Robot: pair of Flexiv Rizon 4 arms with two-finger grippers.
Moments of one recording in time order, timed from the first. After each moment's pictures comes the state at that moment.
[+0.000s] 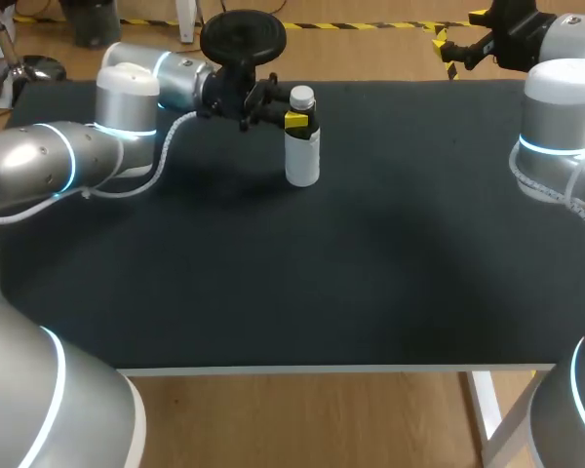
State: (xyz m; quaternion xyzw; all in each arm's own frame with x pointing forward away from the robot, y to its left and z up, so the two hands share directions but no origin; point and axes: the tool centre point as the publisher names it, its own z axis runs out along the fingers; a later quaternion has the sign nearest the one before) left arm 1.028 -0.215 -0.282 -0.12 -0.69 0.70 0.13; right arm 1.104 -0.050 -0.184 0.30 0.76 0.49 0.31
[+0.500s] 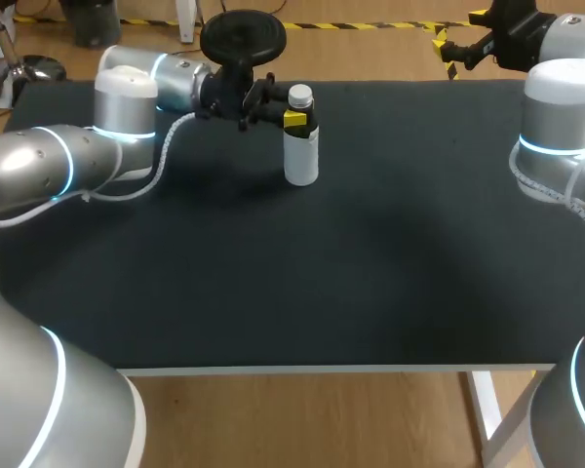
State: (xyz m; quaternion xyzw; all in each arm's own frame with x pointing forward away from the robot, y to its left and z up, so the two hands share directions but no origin) left arm 1.031 -0.213 -0.282 -0.11 -0.69 0.70 0.12; right arm 1.104 -0.050 -0.184 0.30 0.76 0.49 0.31
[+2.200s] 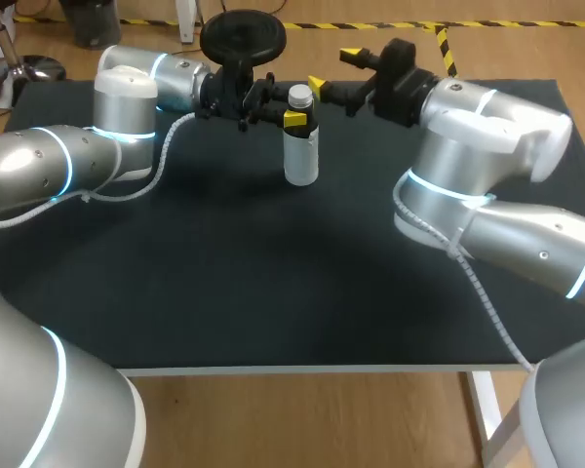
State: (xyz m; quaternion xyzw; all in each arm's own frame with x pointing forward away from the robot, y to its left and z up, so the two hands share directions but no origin) left arm 1.030 -0.213 -0.281 -0.11 -0.69 0.70 0.12; right arm 1.044 0.173 -0.214 0.23 0.69 0.65 0.22
